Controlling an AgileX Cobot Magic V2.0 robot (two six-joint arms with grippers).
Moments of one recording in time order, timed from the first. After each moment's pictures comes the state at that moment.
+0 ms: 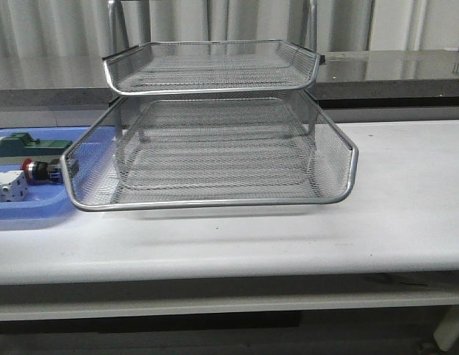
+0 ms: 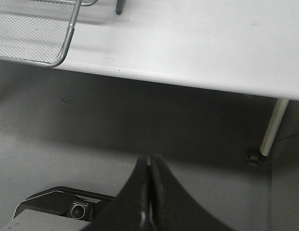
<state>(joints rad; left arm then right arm) 0.04 1.54 -1.36 0.07 0.94 0.33 0.14 0.64 -0.85 0.05 1.12 -0.02</state>
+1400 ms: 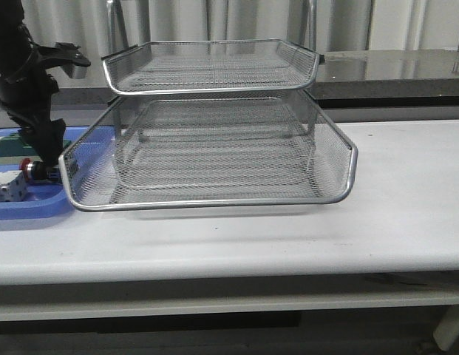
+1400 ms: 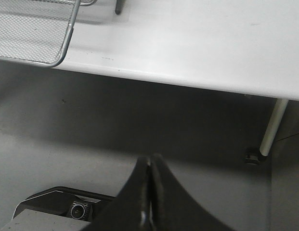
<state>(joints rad) -0.07 2.27 -1.96 0.07 1.00 0.78 0.14 0.64 -0.85 0.05 1.12 -0.03</state>
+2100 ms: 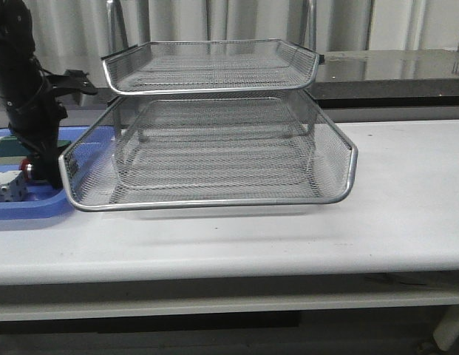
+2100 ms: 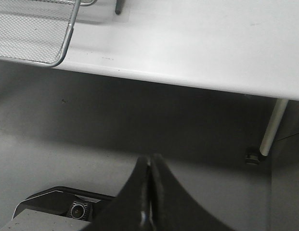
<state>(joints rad) -0.07 2.36 -1.96 0.06 0.93 0.82 0.14 0.64 -0.85 0.05 1.12 -0.03</state>
